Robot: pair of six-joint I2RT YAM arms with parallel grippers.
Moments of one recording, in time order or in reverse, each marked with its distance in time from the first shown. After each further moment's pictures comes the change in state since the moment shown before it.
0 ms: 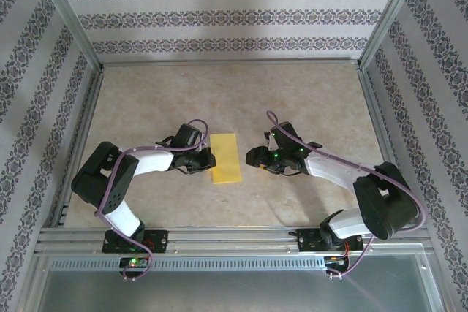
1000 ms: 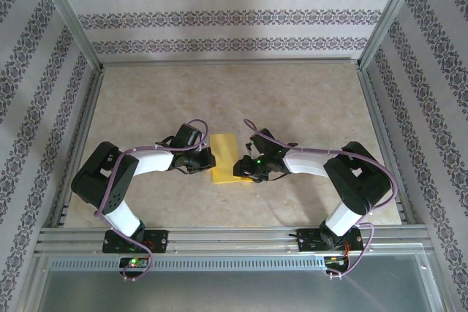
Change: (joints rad) left arm 0.000 0.000 0.000 -0.001 0.000 0.000; right arm 0.130 0.222 0.063 0.078 -0.068 0.087
